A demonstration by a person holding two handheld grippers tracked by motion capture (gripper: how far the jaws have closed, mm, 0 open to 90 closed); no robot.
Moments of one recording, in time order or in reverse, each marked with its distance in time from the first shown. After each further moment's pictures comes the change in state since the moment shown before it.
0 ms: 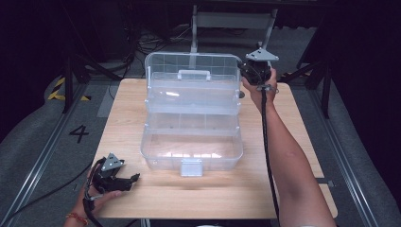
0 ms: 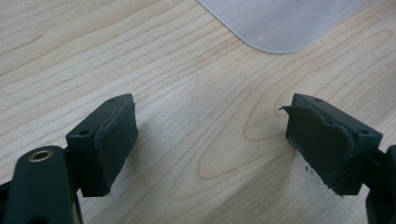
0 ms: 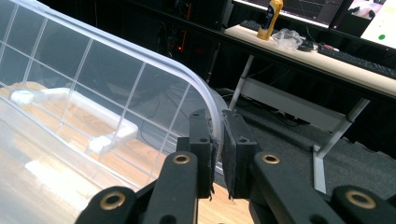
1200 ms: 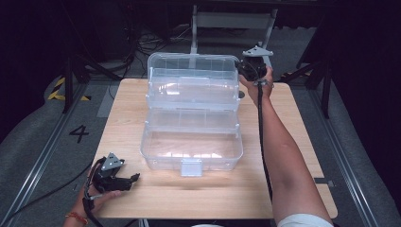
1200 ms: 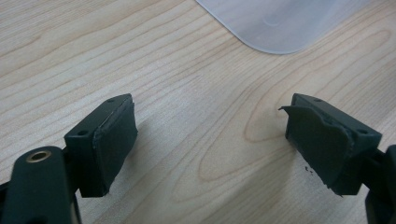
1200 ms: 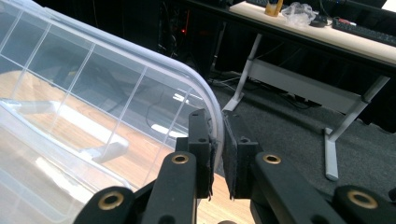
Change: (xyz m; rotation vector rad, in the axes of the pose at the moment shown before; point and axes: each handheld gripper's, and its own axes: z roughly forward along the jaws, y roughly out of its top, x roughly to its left) left arm 0.001 0.000 0.001 -0.001 -0.009 0.005; right arm -0.011 -0.009 0.037 0.079 0.028 0.039
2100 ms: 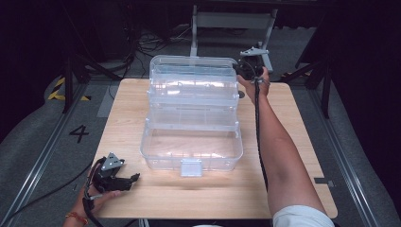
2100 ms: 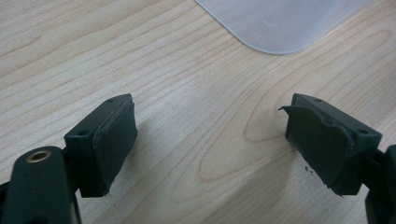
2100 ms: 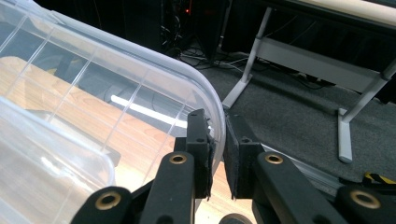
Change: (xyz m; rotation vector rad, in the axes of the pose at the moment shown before) left arm 0.000 0.000 0.000 0.000 0.000 -0.001; right arm -0.009 -0.011 0.030 0.077 0.033 0.042
